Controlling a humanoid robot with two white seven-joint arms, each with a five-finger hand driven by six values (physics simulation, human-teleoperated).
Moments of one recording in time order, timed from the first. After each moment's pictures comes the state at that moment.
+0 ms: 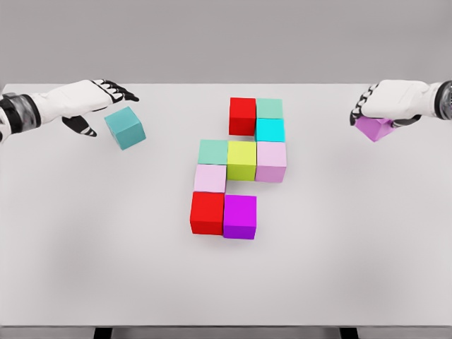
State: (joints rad) left arm -1.02 0.73 -1.12 -0.90 -0.42 -0.61 -0.11; right arm -0.96 -0.86 0.85 -1.26 0.69 -0.61 0.56
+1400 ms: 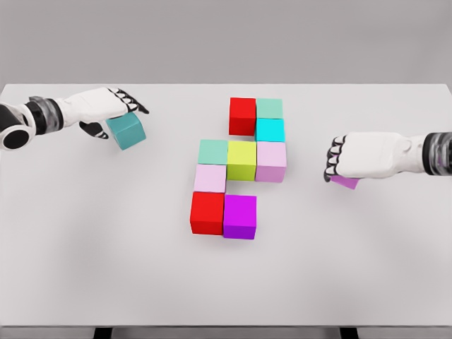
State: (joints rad) left arm -1.02 0.62 -1.10 -0.80 -0.59 -0.61 -0.11; right arm -0.80 -1.04 0.87 -1.76 0.62 -0.61 0.56
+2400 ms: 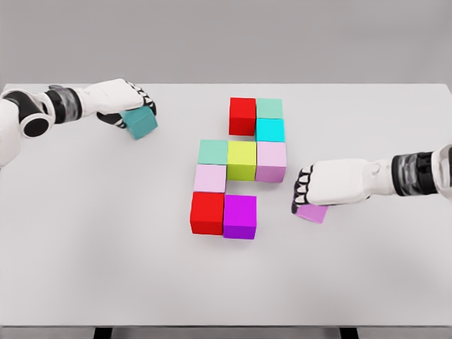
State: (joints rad) left arm -1.08 0.53 -1.12 -0.74 -0.62 -0.61 -0.12; right arm -0.80 -0.98 0.98 -1.77 0.46 -0.61 0.57
